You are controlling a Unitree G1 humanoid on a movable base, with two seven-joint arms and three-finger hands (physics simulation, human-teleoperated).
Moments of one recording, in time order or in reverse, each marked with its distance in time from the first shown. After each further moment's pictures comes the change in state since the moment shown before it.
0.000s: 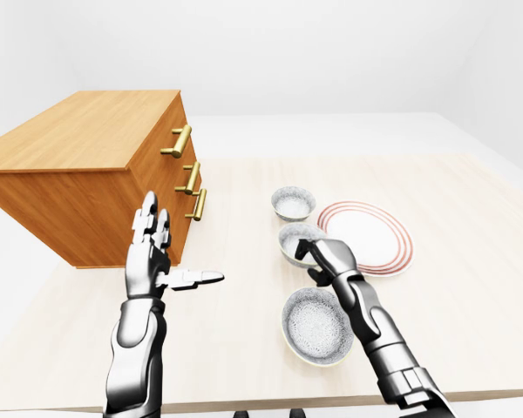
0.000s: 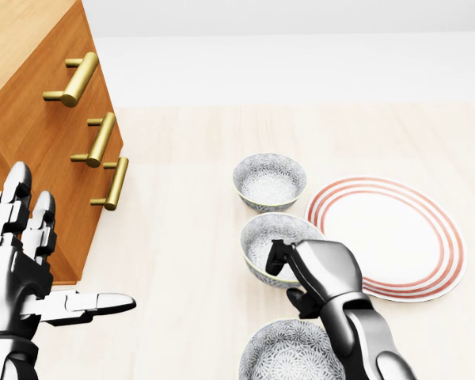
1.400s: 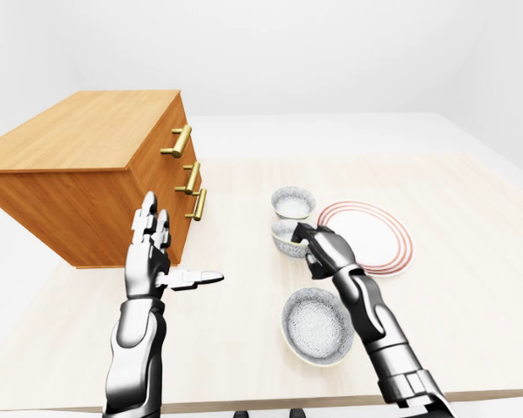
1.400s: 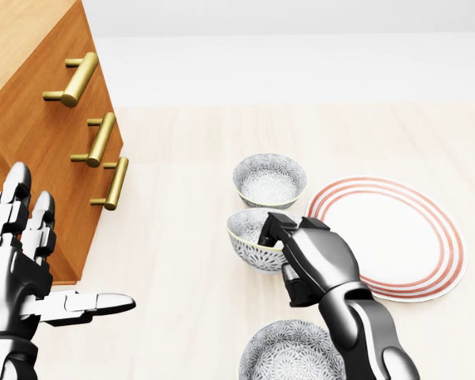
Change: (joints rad) left arm 0.001 0.000 0.001 0.000 -0.001 0.000 0.000; right arm 0.010 0.008 -0.006 -0.131 0.099 0.000 0.127
